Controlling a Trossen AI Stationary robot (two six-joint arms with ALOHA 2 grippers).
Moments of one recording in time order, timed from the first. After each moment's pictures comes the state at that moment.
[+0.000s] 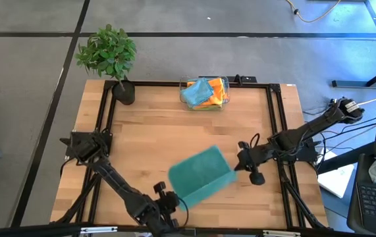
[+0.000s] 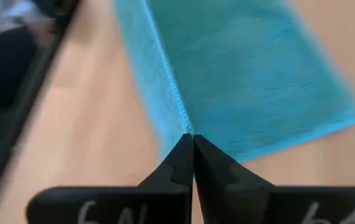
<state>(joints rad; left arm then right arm) -0.79 2.08 1.53 -0.63 -0.64 -1.10 0.44 1.02 0.53 -0.33 -0.01 0.33</state>
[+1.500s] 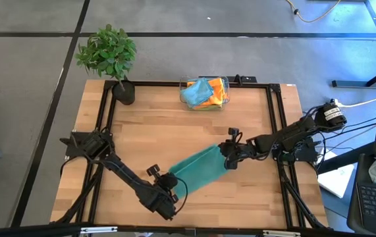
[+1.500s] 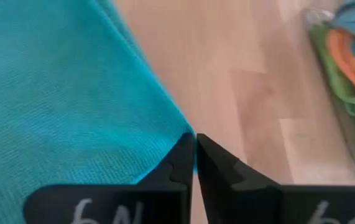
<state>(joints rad) -0.66 2.12 1.49 -0.99 -0.64 -1.26 0.28 1.45 0.53 -0.03 0.52 0.08</state>
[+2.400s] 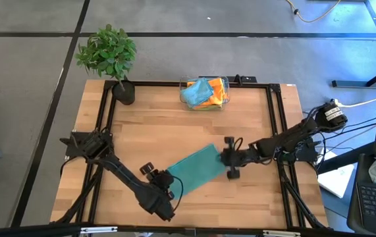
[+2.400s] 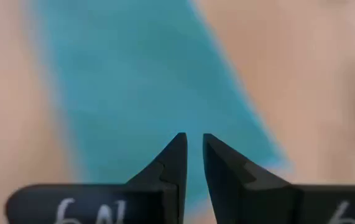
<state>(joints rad) -0.67 2.12 1.58 -1.28 -0.60 -1.38 0.36 1.44 0.53 0.08 0.36 0.05</state>
